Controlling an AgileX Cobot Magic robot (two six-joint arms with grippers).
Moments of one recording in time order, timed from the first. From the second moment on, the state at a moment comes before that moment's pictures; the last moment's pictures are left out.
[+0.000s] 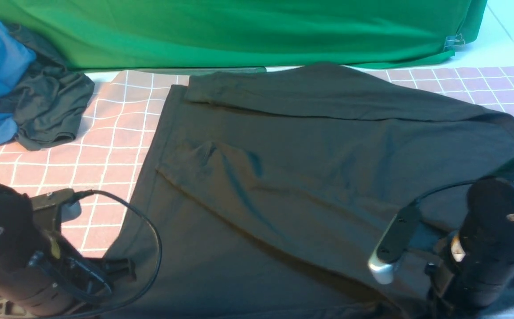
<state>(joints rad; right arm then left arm) 0.54 1.49 -0.77 0.00 0.92 -0.31 -0.30 1.20 -0.63 0.05 0.93 -0.61</state>
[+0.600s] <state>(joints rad) 0.54 1.23 -0.59 0.08 1.08 -0.29 -0.30 0.95 -0.63 -0.13 1.21 -0.60</state>
